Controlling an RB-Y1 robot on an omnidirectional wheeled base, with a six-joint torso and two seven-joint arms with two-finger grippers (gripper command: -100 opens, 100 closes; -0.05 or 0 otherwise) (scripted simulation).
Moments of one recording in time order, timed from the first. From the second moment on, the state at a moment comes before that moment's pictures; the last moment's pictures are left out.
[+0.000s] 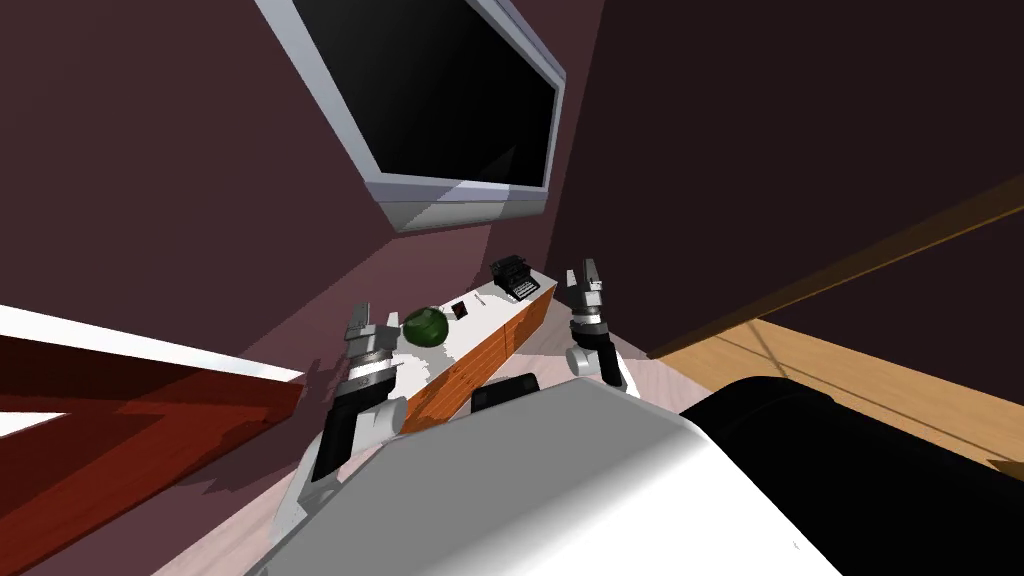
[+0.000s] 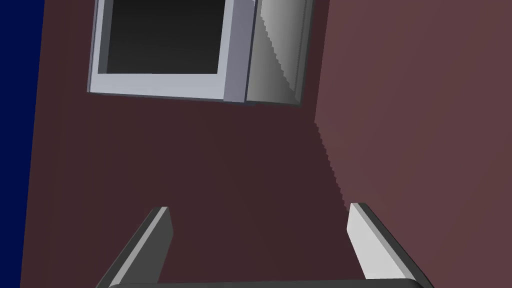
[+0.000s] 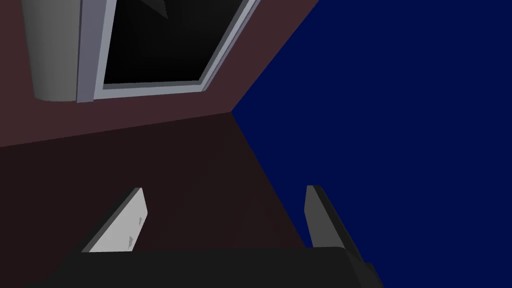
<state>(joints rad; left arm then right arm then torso) 0.47 0.15 0.09 -2.17 0.08 -0.31 0.10 0.51 -0.01 0.00 -2.36 0.03 -0.44 0.04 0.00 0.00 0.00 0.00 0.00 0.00</state>
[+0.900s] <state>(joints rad) 0.37 0.33 0.19 -2.03 0.20 -0.06 0.21 0.51 -0.01 0.00 -2.36 0.03 -0.44 0.04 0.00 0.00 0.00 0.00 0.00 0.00</state>
